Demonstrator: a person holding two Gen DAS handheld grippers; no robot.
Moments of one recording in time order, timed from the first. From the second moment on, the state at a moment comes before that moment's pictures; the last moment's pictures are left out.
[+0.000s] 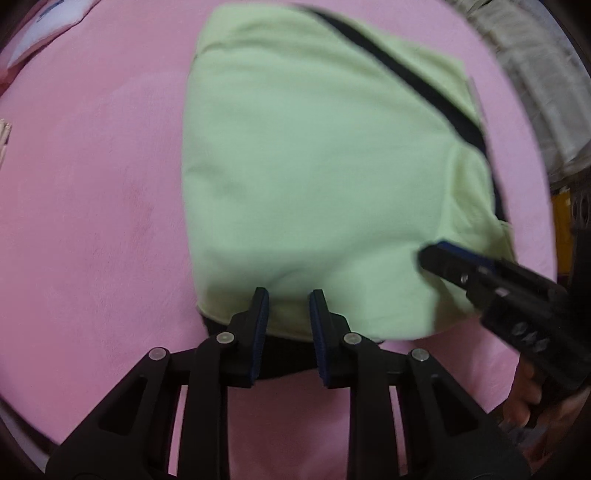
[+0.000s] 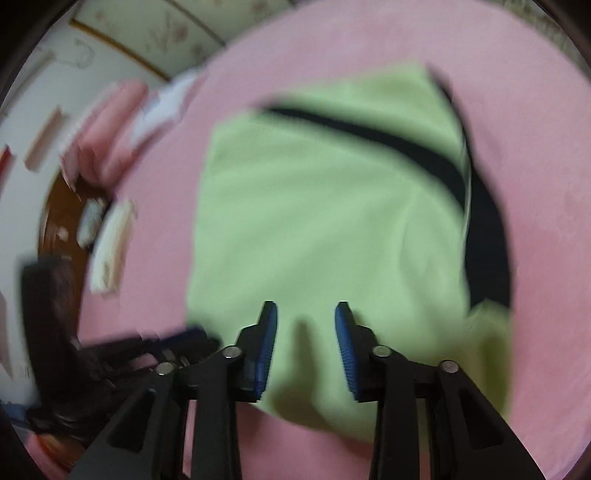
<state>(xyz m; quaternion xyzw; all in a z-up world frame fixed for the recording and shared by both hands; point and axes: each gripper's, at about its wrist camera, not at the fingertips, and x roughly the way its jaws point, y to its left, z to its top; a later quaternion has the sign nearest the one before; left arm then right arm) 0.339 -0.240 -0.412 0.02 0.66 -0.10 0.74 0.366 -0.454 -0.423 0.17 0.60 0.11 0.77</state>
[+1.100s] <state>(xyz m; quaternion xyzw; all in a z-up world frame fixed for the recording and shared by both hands) 0.398 -0.193 -0.386 -0.03 0.63 -0.08 0.77 0.308 -0.536 -0.424 0.19 0.49 0.02 0.85</state>
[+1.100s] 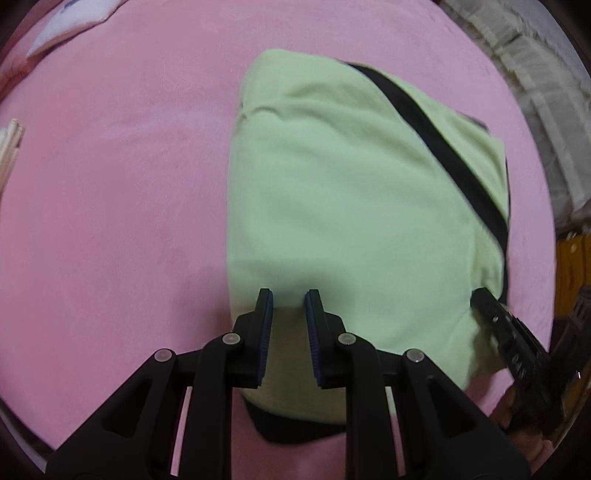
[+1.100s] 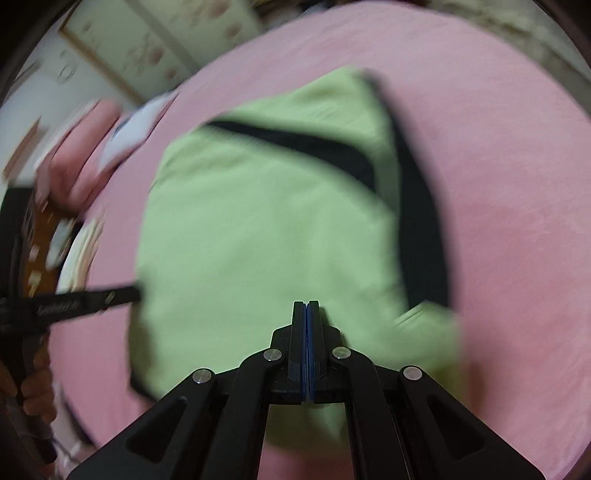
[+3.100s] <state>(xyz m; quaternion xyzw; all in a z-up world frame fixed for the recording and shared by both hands) 0.294 -0.182 -0.349 -0.01 0.61 -0.05 0.79 0.242 -0.518 -0.336 0.16 0.53 -0.03 0.83</state>
